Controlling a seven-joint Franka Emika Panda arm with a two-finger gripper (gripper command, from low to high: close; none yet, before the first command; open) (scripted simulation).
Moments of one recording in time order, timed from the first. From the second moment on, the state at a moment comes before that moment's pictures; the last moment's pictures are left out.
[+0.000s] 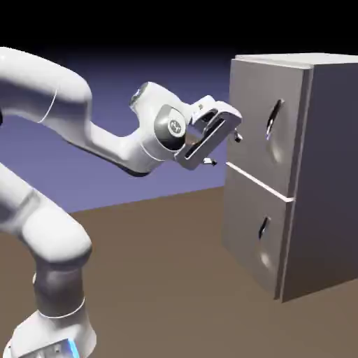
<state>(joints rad) 0.35 -0.67 -0.34 -2.68 -1.10 2.93 0.41</state>
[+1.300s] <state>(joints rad) 0.87 -0.84 -0.87 -2.47 -2.79 2.77 -0.11</state>
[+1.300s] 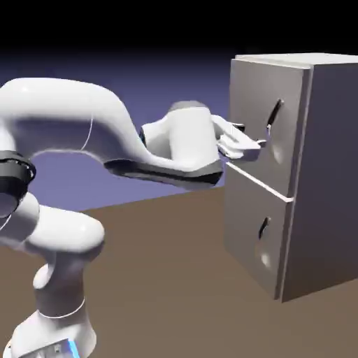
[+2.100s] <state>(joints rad) 0.45 -0.52 -0.45 -2.41 -2.90 2.75 0.34</state>
